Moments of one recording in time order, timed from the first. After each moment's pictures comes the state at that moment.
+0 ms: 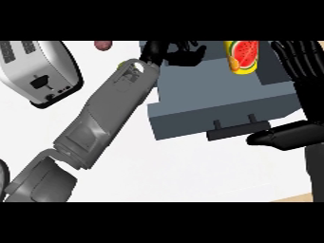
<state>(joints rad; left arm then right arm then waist) -1.33 0.00 -0.30 -0.28 0.28 0.26 -0.23 -0.38 -0.21 -0.12 -1.77 -0.13 0.24 0.06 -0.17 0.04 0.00</state>
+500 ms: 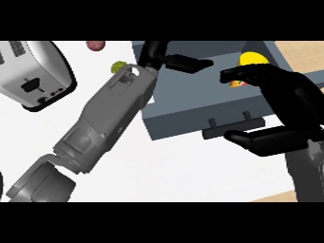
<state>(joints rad) -1.26 0.00 -0.28 -0.35 0.44 0.23 -0.35 -0.42 -0.18 -0.01 -1.76 -0.25 0.38 0.08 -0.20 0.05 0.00</state>
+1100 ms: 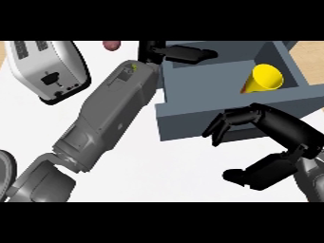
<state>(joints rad) -1.28 0.00 -0.24 -0.38 0.59 0.30 -0.48 -0.34 -0.35 0.18 -1.79 -0.15 0.62 0.20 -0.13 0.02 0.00</state>
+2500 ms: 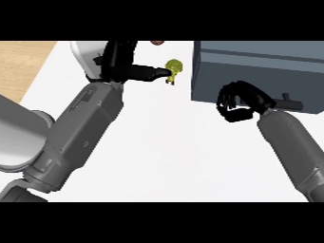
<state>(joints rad) -0.97 0.12 -0.22 -0.64 0.67 0.13 -0.51 -0.70 -0.30 0.18 -0.68 0.50 0.20 -0.35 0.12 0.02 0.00</state>
